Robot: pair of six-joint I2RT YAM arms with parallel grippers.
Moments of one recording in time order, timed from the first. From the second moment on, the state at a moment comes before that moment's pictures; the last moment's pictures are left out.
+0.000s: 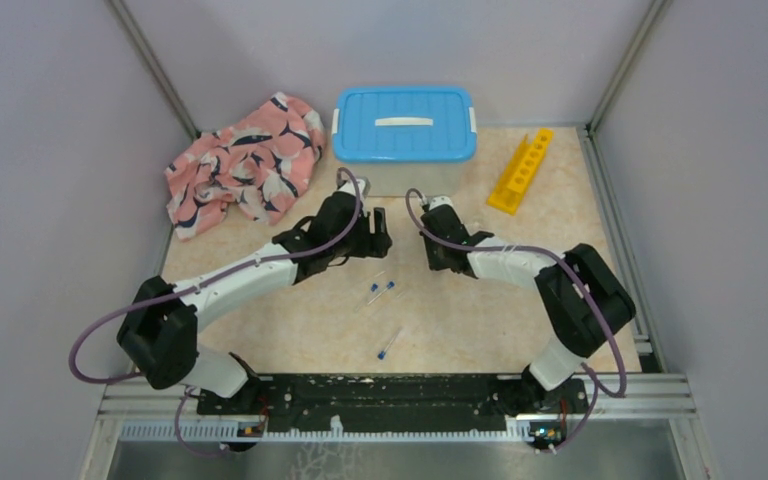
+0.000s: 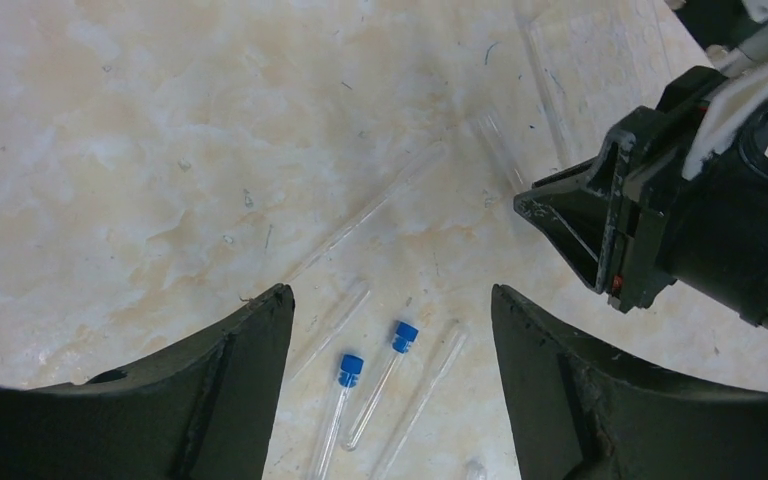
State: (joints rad) left arm -0.77 1.46 0.98 -0.16 -0.19 -0.51; right arm 0.63 1.63 0.87 -0.16 0.22 0.29
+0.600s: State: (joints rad) left arm -0.45 1.59 1.04 -0.06 0.51 -0.72; right arm 0.79 1.41 0.86 -0.15 0.08 0.22
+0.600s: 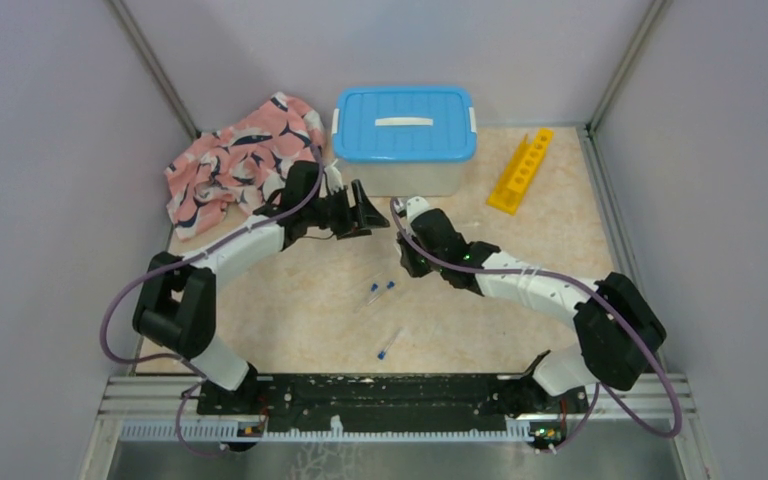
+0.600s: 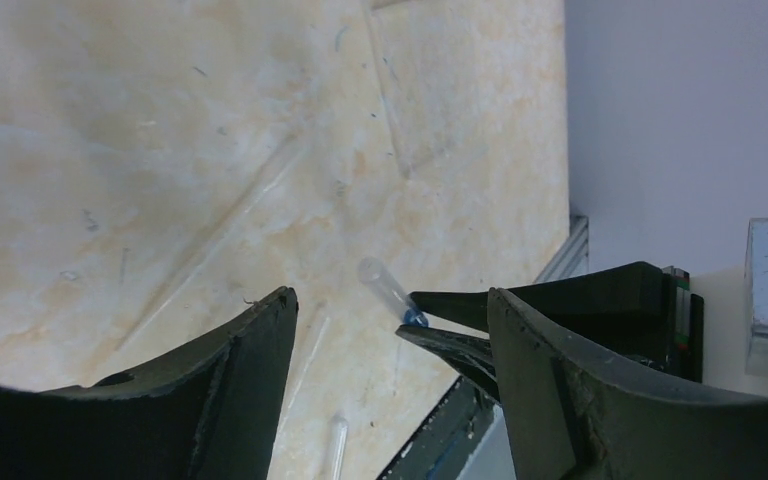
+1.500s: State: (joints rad) left arm -0.41 1.73 1.12 -0.17 0.98 -0.63; right arm 0.87 1.36 0.87 -0.15 0.04 0.17
